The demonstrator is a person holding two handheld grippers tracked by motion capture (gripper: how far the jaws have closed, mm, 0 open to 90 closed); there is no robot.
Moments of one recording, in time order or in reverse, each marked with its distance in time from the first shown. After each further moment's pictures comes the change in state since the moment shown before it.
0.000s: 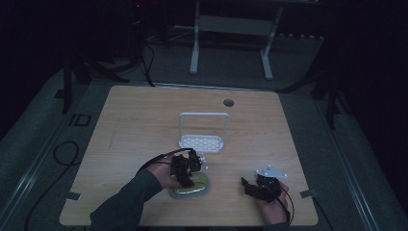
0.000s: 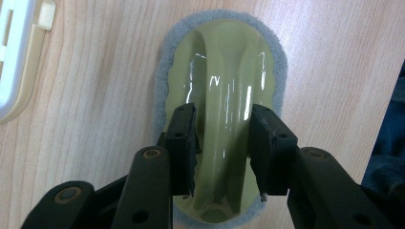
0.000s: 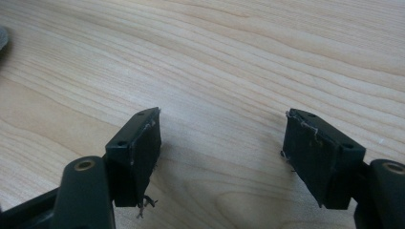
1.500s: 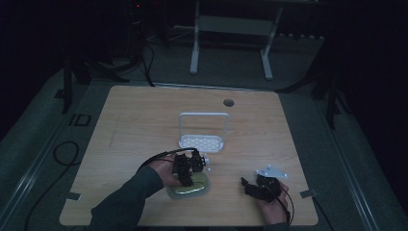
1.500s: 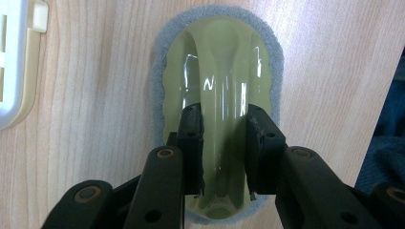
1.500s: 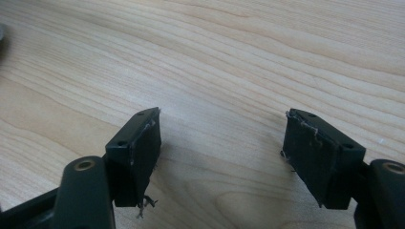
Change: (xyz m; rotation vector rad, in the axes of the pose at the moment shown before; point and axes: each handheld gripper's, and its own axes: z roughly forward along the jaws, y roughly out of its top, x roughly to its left) left arm -0.001 0.008 -0.004 0.074 0.003 0.060; right arm 0.000 0.000 0.000 0.000 0.000 0.000
